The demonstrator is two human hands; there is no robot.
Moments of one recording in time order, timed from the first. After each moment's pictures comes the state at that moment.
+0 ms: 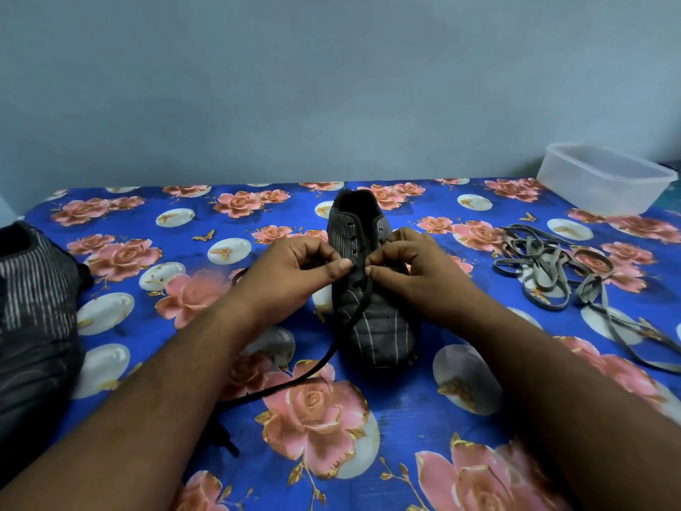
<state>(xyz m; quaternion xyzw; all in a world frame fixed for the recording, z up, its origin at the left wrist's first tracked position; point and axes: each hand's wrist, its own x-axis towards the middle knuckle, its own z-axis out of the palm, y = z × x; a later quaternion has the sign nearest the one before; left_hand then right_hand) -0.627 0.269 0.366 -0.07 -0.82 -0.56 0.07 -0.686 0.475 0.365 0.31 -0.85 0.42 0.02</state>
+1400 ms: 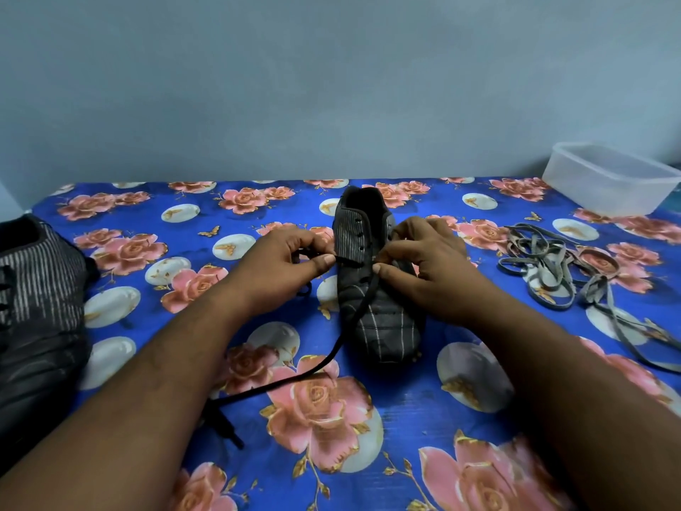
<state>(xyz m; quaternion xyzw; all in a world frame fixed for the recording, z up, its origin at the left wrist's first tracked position) -0.627 0.251 0.372 -0.05 -0.89 -0.44 0.11 -0.685 0.483 0.371 0.34 -0.90 0.26 0.11</state>
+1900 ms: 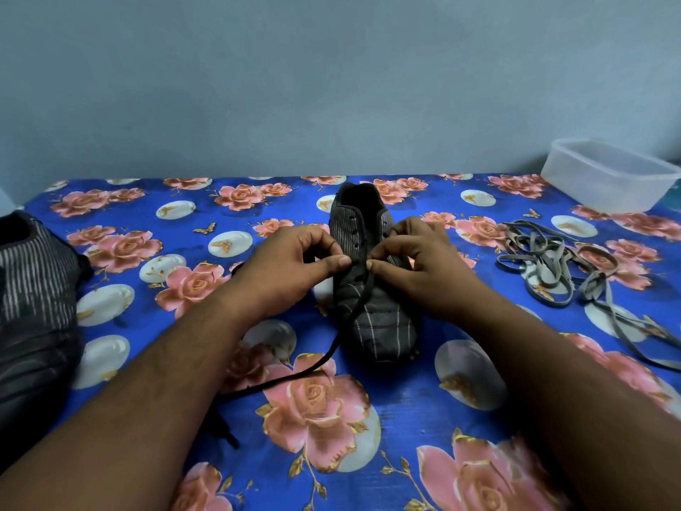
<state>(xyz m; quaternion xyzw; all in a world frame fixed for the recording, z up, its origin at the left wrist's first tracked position) -0.631 0.264 0.369 -0.07 -0.89 -0.44 0.12 -0.683 0.475 0.368 0.31 -0.88 0.34 0.08</state>
